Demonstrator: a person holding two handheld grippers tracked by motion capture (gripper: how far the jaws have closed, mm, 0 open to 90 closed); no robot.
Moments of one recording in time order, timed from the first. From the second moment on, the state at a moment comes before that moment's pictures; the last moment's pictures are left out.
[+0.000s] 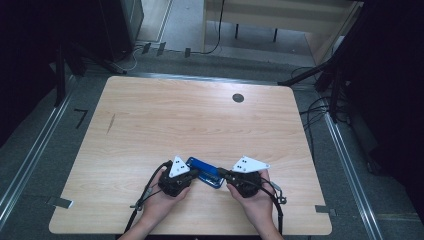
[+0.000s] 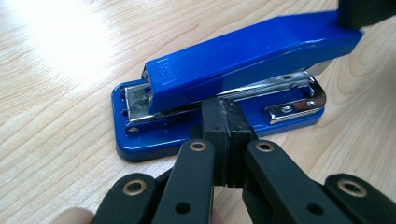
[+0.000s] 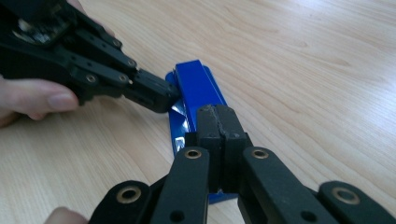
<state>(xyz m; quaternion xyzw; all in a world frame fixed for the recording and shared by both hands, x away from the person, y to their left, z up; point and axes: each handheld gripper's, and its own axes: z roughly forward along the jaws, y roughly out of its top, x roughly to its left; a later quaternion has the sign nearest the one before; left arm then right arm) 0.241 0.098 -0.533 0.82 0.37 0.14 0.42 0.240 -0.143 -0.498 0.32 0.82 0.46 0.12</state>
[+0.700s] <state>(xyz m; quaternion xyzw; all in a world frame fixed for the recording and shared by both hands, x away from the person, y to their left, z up) 0.238 0.098 -0.533 0.82 0.36 0.13 0.42 0.232 -0.148 -0.506 0.35 0.81 0.45 0.12</state>
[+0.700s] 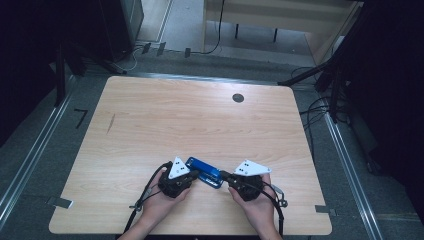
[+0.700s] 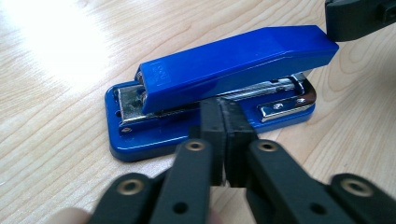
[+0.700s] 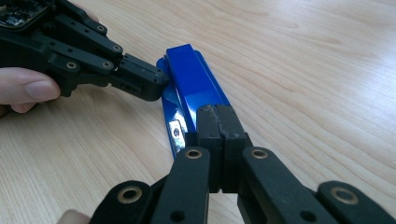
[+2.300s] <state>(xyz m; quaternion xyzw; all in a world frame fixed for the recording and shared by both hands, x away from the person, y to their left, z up) 0.195 0.270 -0.523 0.71 0.47 0.24 0.47 0.213 -0.138 -0.528 0.35 0.81 0.45 0.13</state>
